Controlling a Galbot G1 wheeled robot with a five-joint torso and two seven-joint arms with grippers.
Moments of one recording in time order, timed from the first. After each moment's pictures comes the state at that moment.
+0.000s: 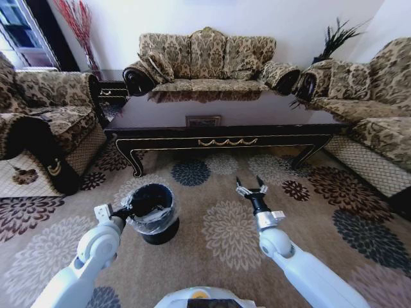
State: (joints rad) left arm 1.34 -1.02 -0.57 -2.12 -1.05 0.58 -0.74; right arm -1.26 0.86 0.18 1.88 0.55 0.36 0.40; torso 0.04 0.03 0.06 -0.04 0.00
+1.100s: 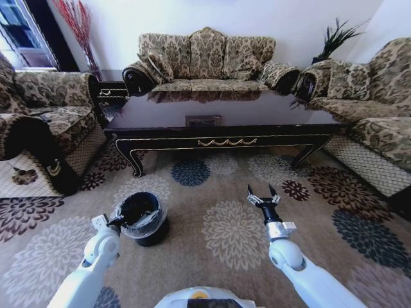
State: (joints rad) left arm 1.37 -1.07 -0.56 -1.94 -1.00 0.49 -0.74; right arm -1.33 0.87 0.24 1.86 0.53 0.39 0.40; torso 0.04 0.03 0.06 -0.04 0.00
